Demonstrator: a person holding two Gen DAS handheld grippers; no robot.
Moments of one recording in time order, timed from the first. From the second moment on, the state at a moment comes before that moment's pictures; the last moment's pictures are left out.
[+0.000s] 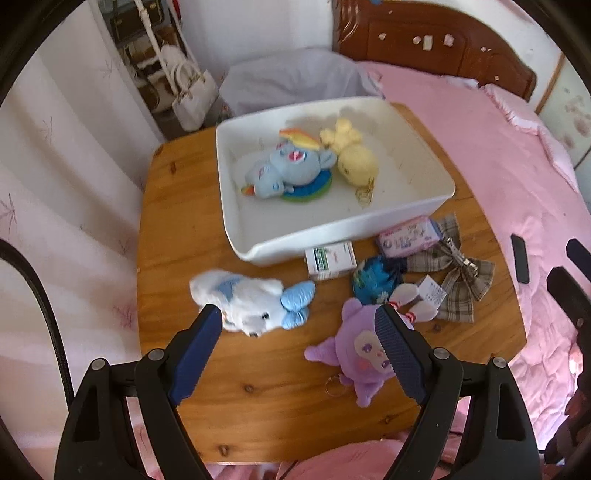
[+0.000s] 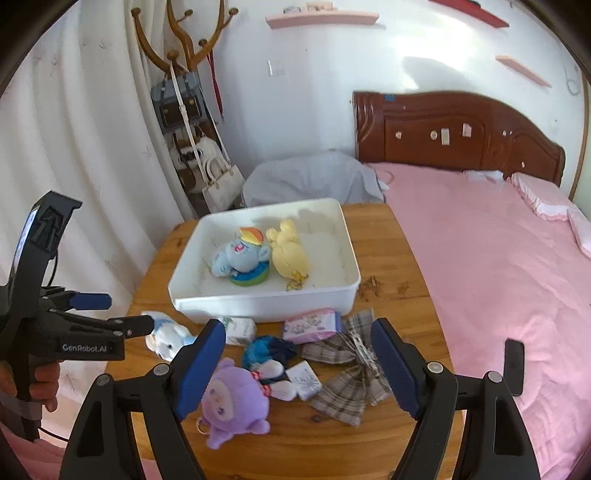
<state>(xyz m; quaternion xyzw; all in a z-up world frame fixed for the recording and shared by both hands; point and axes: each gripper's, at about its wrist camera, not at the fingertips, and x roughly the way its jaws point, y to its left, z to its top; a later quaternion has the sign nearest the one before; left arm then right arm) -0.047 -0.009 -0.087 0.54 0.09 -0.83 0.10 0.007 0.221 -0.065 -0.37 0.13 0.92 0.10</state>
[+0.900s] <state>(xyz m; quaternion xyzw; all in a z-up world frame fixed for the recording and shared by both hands) -0.072 0.043 -0.179 0.63 0.25 -0.71 0.21 -0.030 0.296 -0.126 -0.51 0.02 0.86 -0.08</state>
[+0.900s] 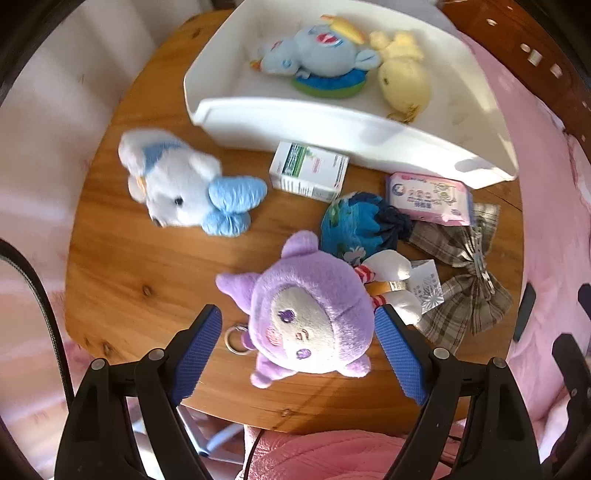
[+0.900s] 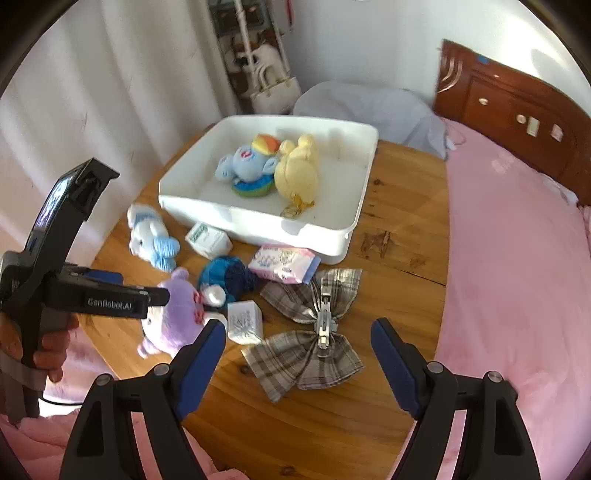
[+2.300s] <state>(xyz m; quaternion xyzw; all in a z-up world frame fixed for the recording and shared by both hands) -0.023 0.034 -0.260 0.60 0.46 -0.61 0.24 -0.071 0.313 -0.262 -0.67 0.05 0.73 -0.10</state>
